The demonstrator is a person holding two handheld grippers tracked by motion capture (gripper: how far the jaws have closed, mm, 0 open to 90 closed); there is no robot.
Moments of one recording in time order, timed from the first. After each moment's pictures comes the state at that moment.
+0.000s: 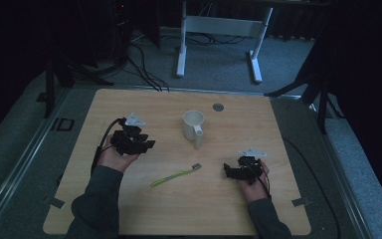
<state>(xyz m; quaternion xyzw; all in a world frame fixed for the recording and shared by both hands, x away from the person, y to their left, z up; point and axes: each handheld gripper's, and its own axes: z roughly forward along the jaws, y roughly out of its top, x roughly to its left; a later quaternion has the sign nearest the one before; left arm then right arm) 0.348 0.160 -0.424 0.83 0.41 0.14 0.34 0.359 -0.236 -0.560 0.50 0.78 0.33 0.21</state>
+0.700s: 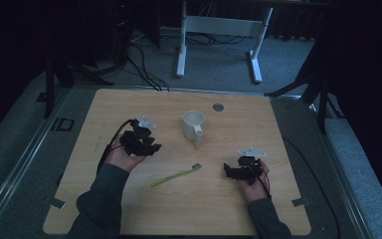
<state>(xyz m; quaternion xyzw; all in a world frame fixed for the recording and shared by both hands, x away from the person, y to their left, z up) 0.354 0.137 -0.430 0.86 0.38 0.13 0.30 0.359 -0.236 -0.560 0.50 0.78 0.33 0.21</state>
